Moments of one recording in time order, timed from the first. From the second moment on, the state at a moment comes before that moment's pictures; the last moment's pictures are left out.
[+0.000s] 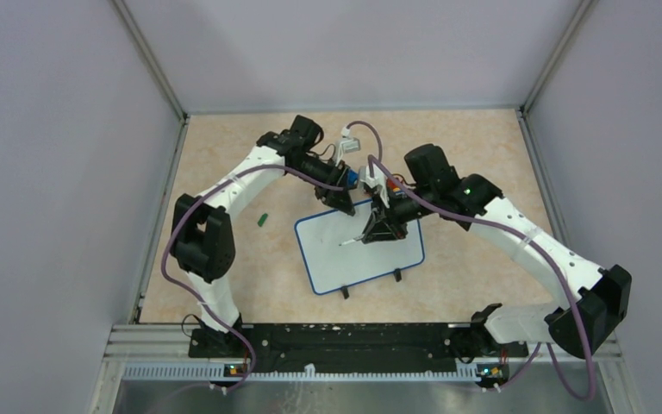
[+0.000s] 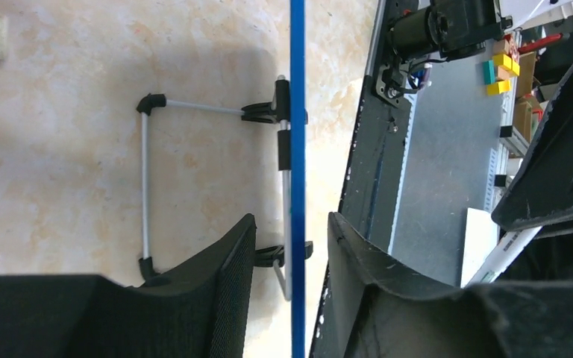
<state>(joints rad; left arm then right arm) -0.48 1.84 1.59 -0.87 1.00 0.25 0.69 1.27 1.23 -0.76 -0.80 -0.39</state>
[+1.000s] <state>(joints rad) -0.33 1.66 1.40 -0.89 1.06 0.27 0.89 1.26 1.22 -0.62 -0.47 -0.35</state>
